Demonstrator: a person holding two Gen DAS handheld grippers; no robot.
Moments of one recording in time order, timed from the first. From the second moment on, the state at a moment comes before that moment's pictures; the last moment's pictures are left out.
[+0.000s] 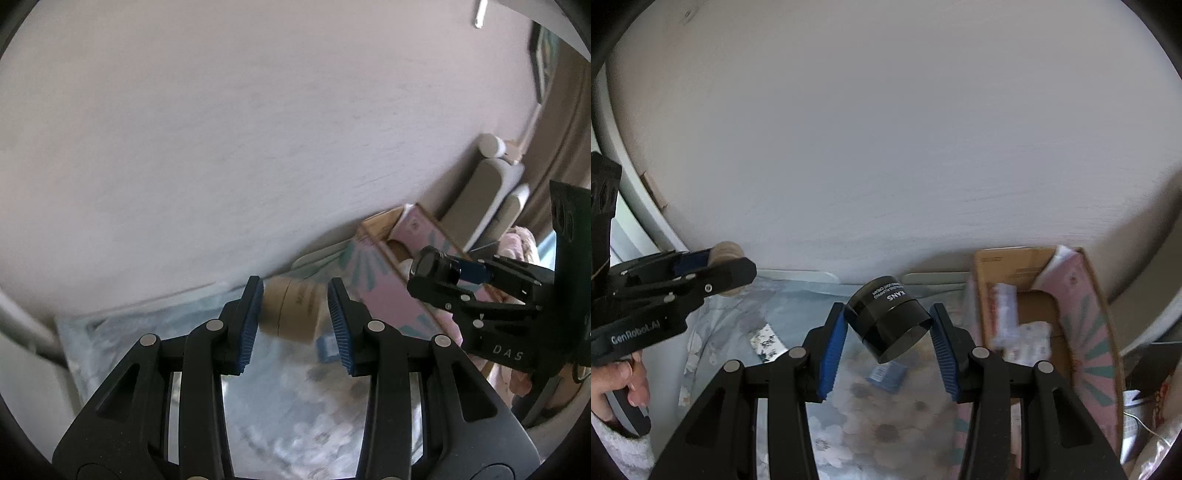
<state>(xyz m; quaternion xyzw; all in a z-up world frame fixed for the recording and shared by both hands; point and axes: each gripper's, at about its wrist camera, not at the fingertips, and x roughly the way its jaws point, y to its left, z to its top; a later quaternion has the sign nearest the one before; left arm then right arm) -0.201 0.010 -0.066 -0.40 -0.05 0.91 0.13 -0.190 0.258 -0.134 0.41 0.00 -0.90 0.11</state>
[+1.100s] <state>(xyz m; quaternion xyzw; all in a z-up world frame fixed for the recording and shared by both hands) -0.190 0.048 -0.124 -0.45 -0.05 0.88 0.14 -0.146 0.362 -0.149 0.44 -0.05 -0.90 0.04</state>
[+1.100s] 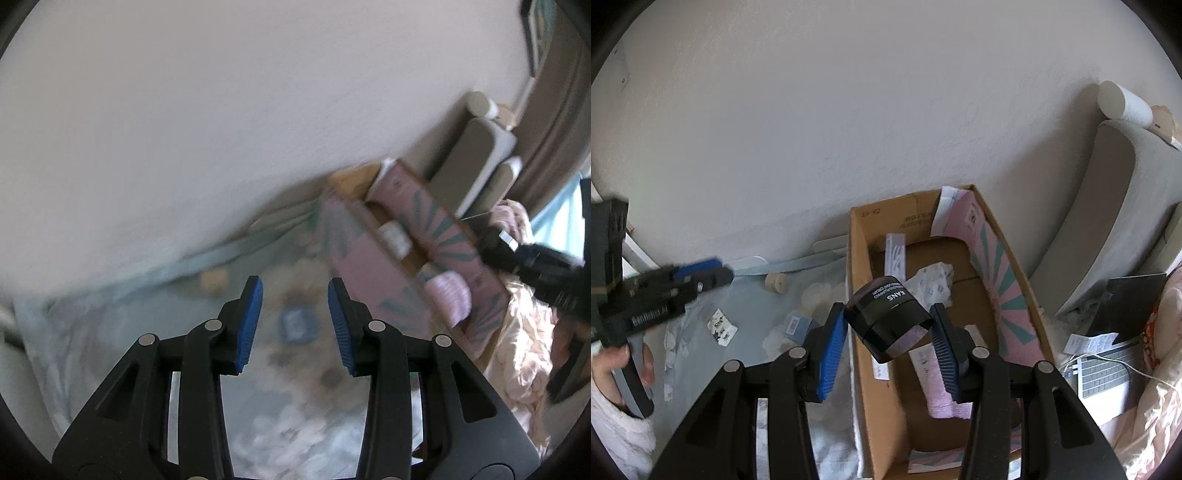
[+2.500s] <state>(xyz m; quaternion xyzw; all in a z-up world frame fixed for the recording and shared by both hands) -0.266 0.024 -0.262 -0.46 -0.06 0.88 0.06 -0.158 0.316 -0.191 0.45 -0.02 -0.89 0.08</state>
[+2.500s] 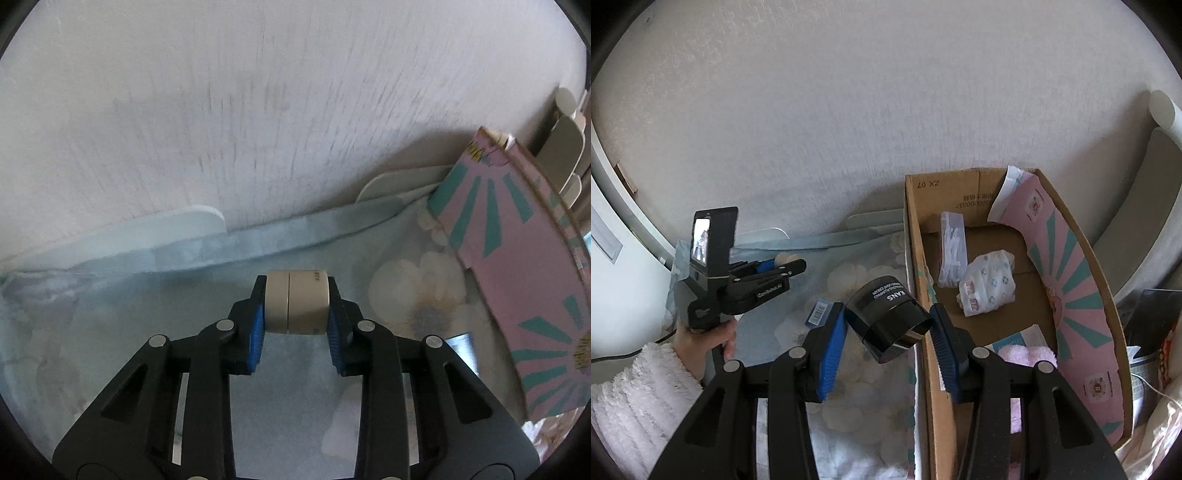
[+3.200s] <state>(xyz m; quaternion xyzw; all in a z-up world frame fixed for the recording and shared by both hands) -0.295 0.139 -0.077 -0.39 -0.01 0.90 0.19 -0.145 0.375 -0.103 0.42 -0.05 -0.91 0.04</state>
